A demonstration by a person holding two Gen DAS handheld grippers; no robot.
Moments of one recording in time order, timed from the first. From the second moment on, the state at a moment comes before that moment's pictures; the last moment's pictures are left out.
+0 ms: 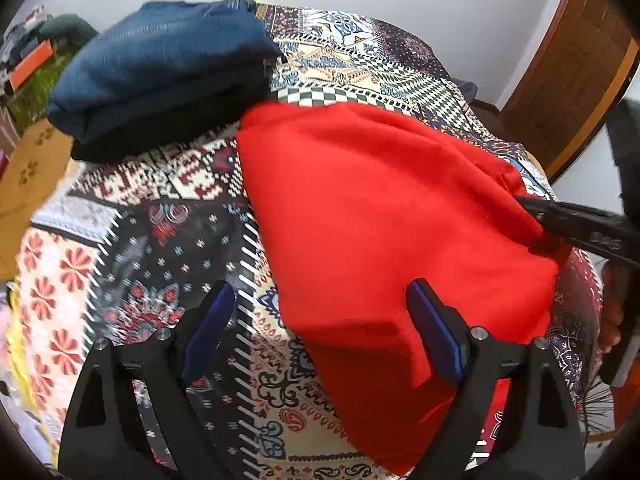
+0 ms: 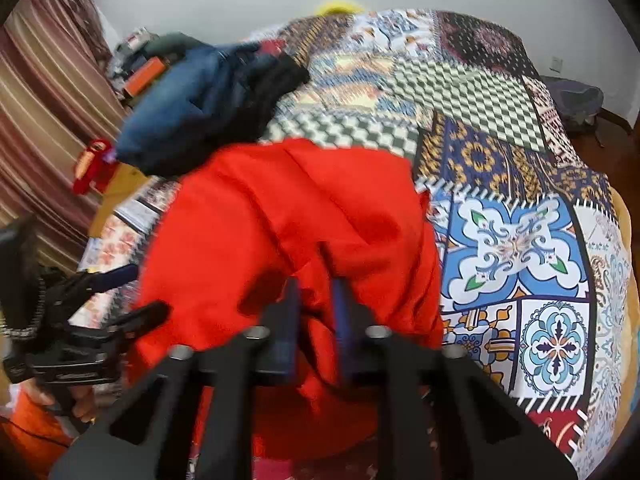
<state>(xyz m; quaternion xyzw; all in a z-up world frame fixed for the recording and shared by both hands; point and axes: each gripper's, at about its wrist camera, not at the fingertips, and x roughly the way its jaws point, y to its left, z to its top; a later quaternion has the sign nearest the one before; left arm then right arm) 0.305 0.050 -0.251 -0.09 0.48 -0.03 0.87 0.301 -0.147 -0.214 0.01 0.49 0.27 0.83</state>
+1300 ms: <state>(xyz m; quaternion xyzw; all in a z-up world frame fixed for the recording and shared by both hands) 0.286 0.046 -0.261 -0.08 0.48 -0.04 0.87 0.309 -0.185 -0.220 -0.07 0.51 0.19 0.83</state>
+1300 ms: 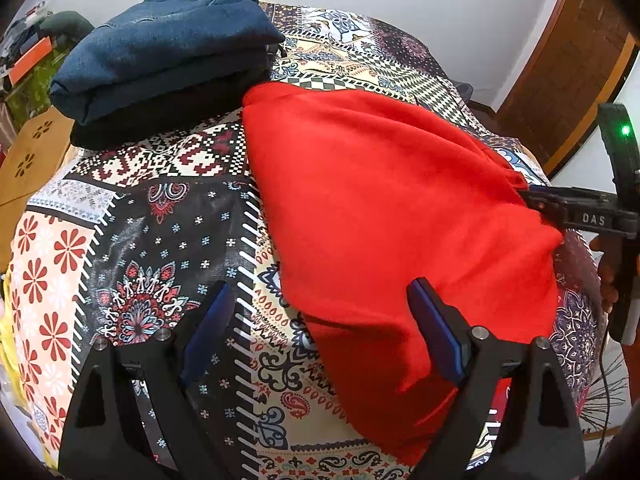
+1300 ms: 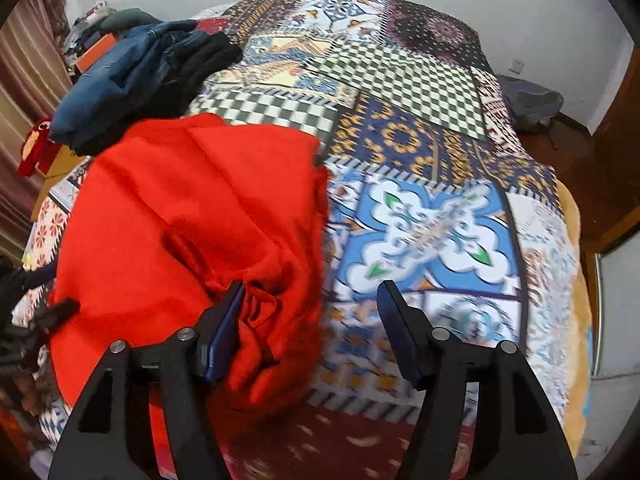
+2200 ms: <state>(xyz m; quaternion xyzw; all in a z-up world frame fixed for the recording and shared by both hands) 0.274 0.080 -0.243 -0.17 0.49 0.00 0.86 0.274 -0.162 -0.176 -0.02 0.49 0.27 0.83</state>
